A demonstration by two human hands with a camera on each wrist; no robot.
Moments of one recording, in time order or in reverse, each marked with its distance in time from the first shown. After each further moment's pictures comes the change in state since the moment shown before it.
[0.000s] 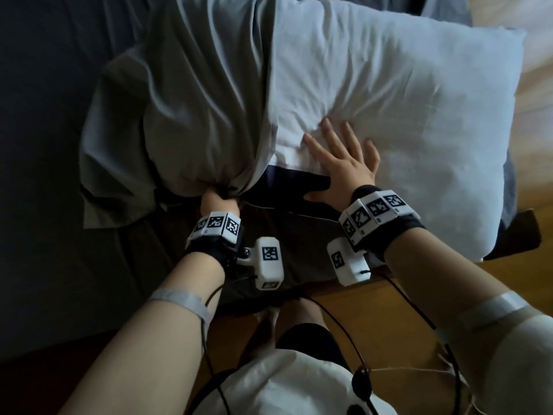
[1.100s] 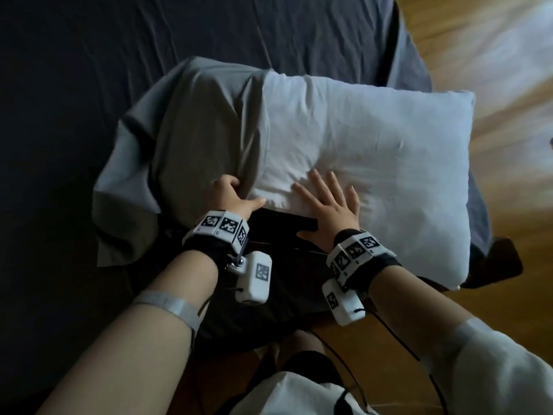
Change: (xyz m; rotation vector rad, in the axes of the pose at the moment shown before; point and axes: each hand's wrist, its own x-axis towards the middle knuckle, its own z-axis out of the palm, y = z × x) left_hand -0.008 0.082 -0.025 0.126 -0.115 0.356; right_hand -0.016 -0.011 -0.012 -0.027 -0.028 0.009
